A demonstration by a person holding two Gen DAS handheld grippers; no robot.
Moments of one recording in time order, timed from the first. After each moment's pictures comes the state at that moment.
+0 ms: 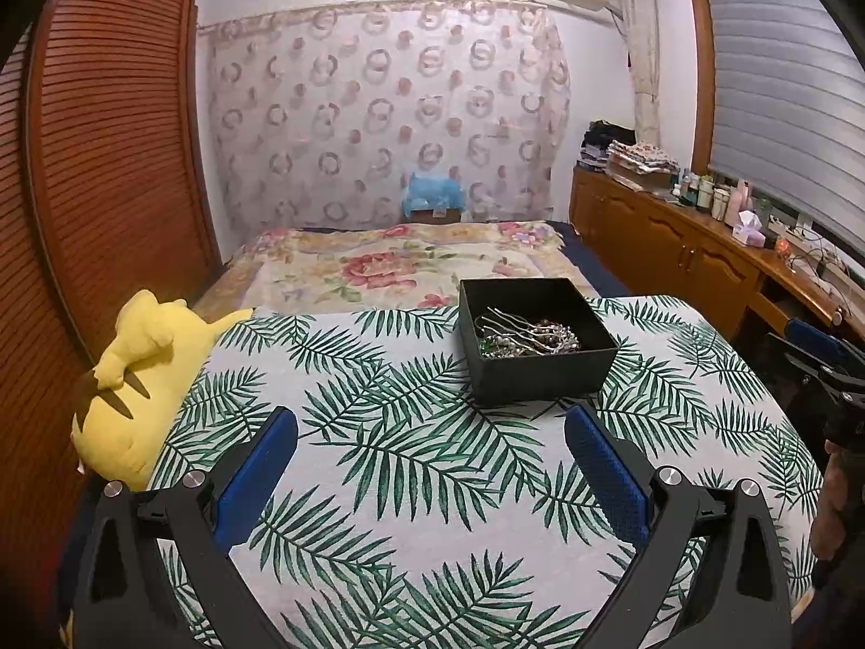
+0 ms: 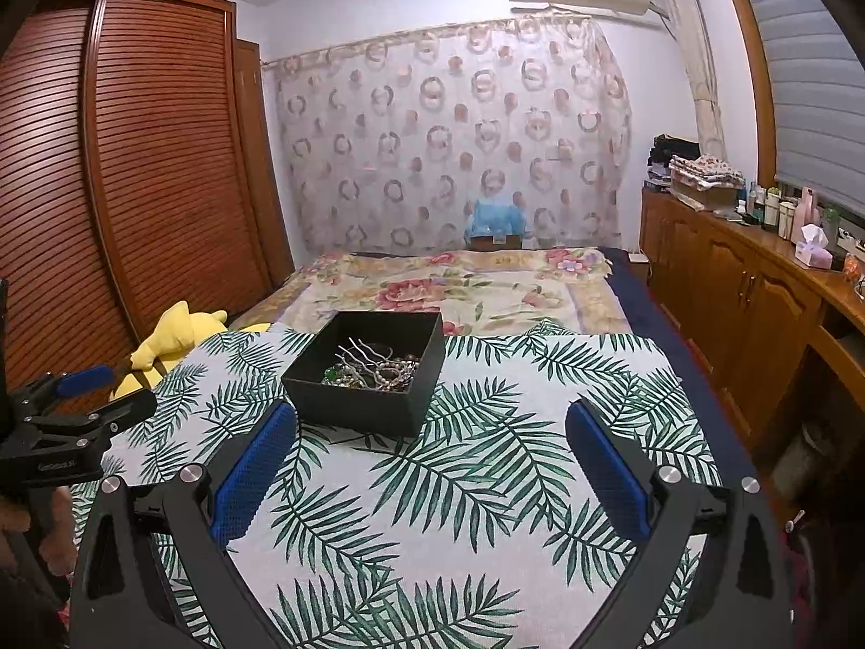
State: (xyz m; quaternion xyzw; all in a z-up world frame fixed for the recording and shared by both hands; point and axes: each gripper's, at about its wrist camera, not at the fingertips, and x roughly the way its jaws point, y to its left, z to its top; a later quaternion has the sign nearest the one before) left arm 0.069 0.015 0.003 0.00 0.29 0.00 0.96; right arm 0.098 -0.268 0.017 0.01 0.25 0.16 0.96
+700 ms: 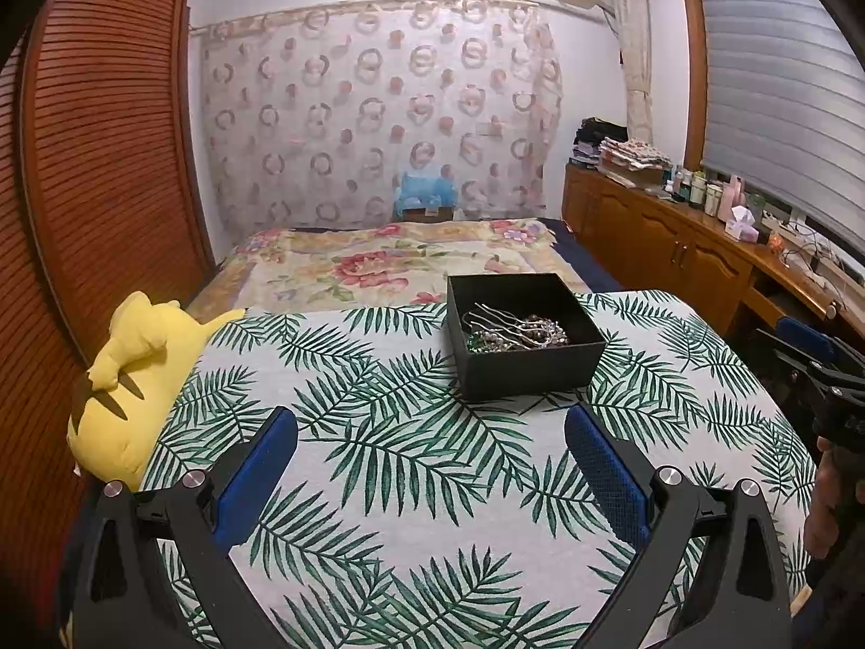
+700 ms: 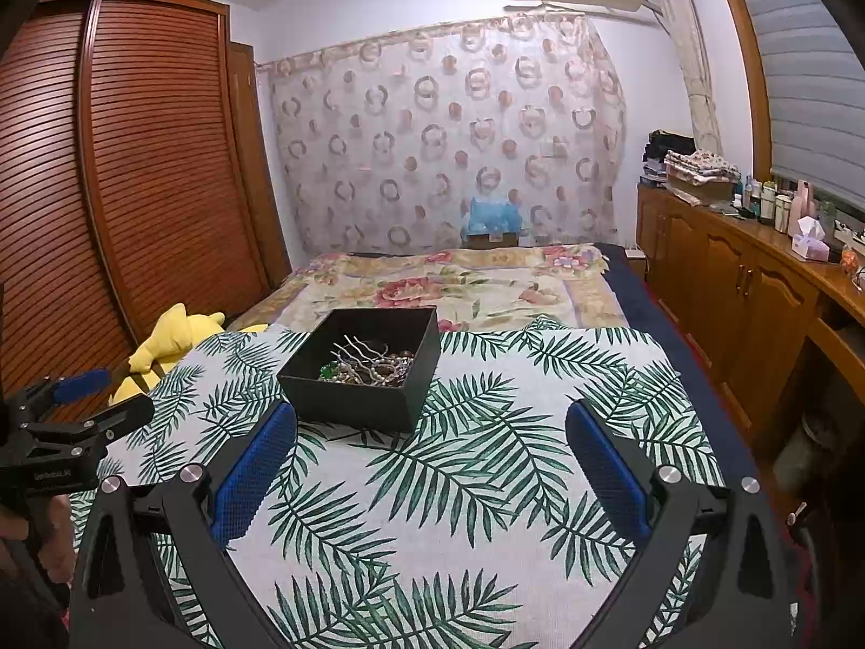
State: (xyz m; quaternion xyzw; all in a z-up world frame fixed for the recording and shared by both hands) left arm 0.064 0.009 0.002 0.01 0.29 -0.01 0.96; right arm 0.097 -0.266 0.011 0.01 0.25 0.15 0.96
